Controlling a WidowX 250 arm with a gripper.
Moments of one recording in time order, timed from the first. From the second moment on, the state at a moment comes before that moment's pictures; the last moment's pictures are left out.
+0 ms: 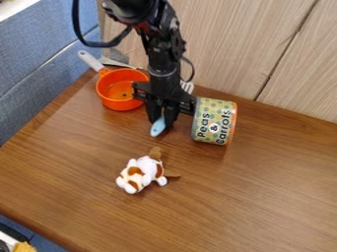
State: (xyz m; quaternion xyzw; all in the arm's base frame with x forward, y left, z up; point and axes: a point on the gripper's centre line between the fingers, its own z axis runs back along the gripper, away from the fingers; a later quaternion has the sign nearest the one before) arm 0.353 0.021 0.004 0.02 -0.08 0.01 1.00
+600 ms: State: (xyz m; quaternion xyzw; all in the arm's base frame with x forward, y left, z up) arm 0.331 0.018 0.079 0.04 -0.12 0.02 0.99
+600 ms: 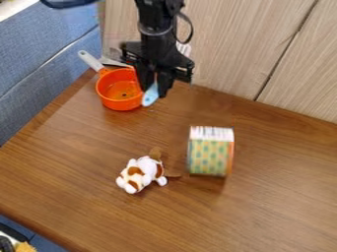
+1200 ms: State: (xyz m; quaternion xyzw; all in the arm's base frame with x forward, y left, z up) arm 0.215 -0.011 0.094 0.04 -0.02 0.04 1.00
